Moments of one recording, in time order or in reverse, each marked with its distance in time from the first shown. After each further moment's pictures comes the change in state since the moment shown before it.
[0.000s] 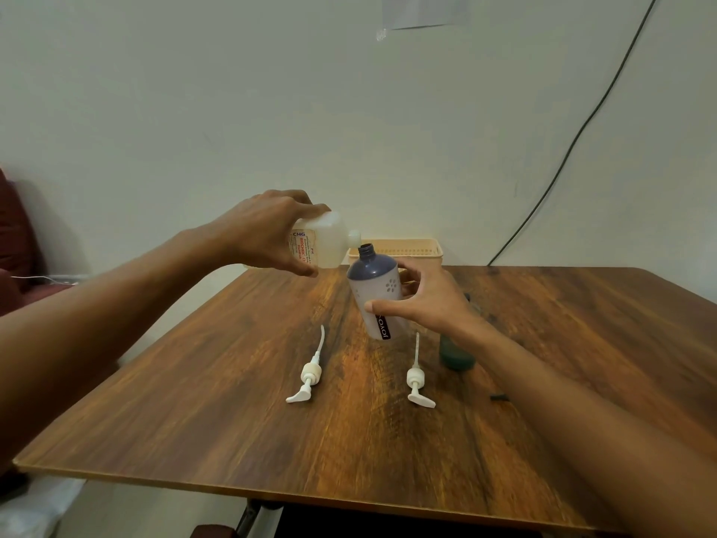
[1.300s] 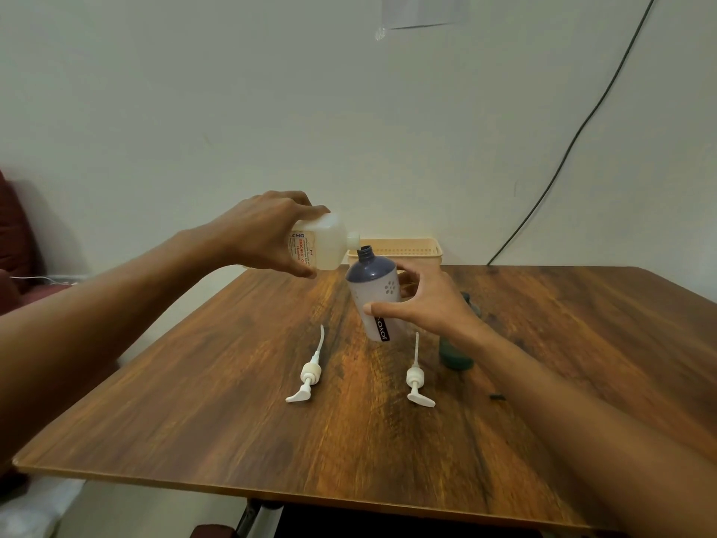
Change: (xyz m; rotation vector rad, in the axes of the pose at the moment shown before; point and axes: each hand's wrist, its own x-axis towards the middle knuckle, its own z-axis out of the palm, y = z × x) left_hand -0.001 -0.001 0.002 0.009 0.011 0.021; right_hand -0.006 -0.006 0.000 0.008 -0.005 0.033
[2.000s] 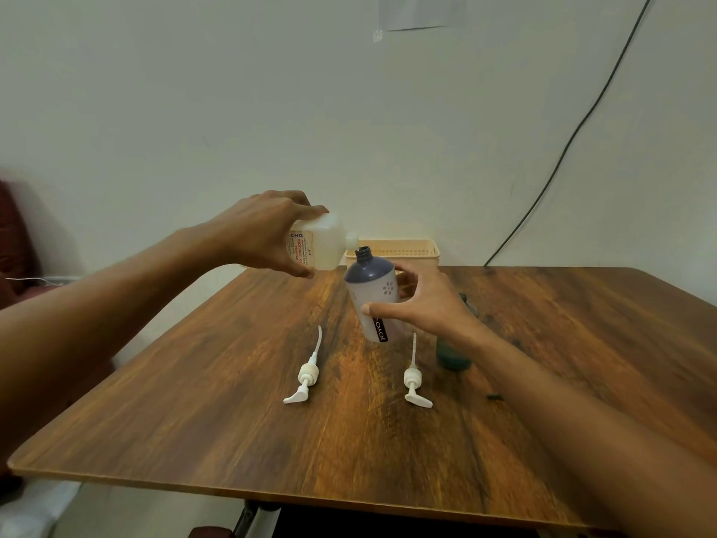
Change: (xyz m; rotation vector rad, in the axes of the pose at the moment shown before) left_hand 0.001 0.003 -0.005 0.011 -0.022 -0.004; right_hand 0.000 0.000 -0.001 0.000 -0.002 -0.009
